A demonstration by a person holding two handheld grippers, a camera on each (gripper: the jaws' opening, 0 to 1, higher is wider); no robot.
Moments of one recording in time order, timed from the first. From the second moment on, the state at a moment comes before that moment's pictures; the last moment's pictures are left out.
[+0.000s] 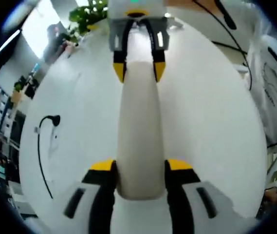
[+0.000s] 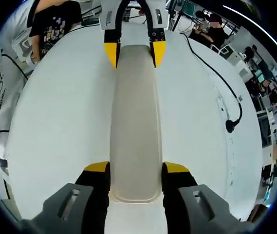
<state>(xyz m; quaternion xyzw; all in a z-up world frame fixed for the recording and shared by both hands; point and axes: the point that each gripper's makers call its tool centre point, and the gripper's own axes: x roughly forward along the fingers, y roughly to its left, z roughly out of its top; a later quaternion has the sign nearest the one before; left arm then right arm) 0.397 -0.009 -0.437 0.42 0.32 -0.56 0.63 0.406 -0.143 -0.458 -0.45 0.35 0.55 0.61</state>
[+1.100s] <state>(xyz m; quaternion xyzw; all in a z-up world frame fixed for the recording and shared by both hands) 0.440 -0.010 -0.465 0.38 0.34 -0.57 0.65 0.435 -0.149 -0.474 -0.42 0.44 0.52 0.60</state>
